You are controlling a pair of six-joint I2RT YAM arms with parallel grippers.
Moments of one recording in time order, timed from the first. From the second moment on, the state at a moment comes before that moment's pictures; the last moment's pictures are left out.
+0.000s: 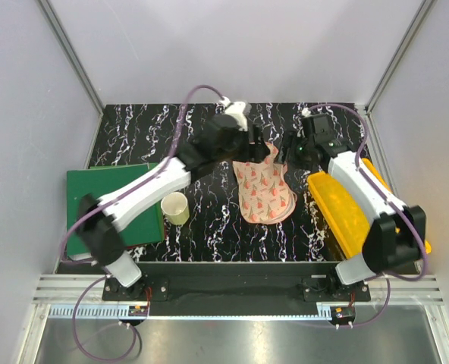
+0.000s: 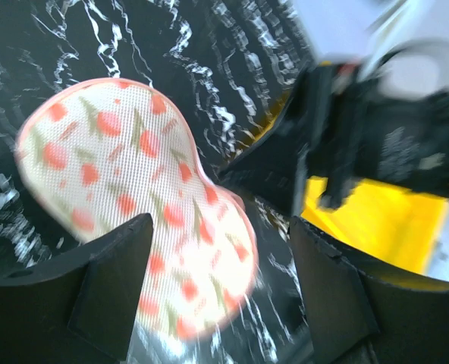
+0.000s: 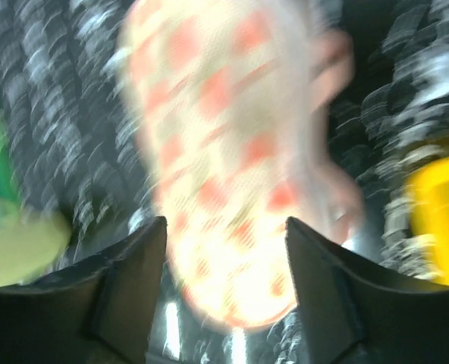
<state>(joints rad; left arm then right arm) -0.80 1.67 1.54 -0.31 -0.01 -0.53 0.27 1.52 1.28 -0.60 -0.10 0.47</state>
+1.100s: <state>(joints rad) -0.78 1.08 0.91 -0.29 0.05 -0.59 0.37 1.31 0.59 -0.17 -0.06 0.88</state>
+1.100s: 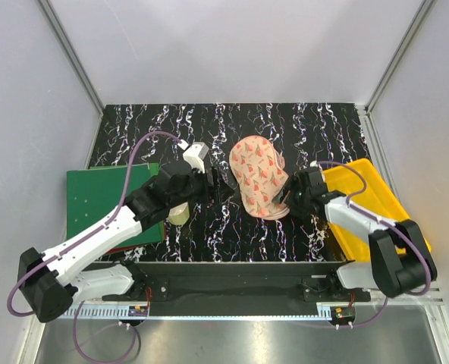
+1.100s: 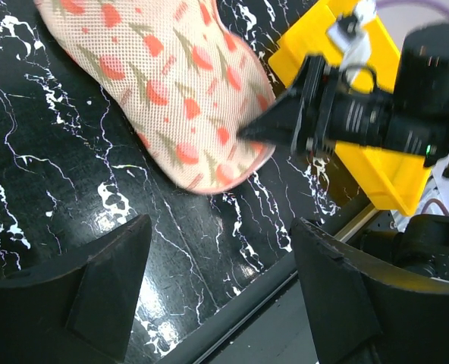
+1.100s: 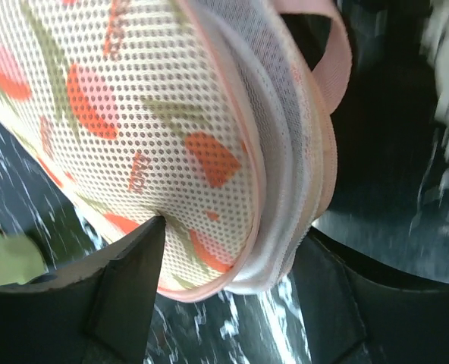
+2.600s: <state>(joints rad) -0.20 2.49 2.13 -0.23 0.22 -1.10 0.17 1.56 1.21 -0.38 -0.21 0.61</state>
